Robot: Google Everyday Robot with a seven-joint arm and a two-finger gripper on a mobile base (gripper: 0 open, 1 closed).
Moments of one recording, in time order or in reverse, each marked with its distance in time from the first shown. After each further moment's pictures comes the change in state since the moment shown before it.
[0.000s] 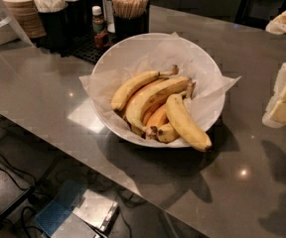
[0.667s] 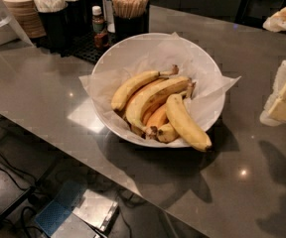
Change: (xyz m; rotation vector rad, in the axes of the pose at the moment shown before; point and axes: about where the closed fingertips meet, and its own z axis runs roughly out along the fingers) arm -0.006 -0.001 -0.003 0.003 -0.056 -0.008
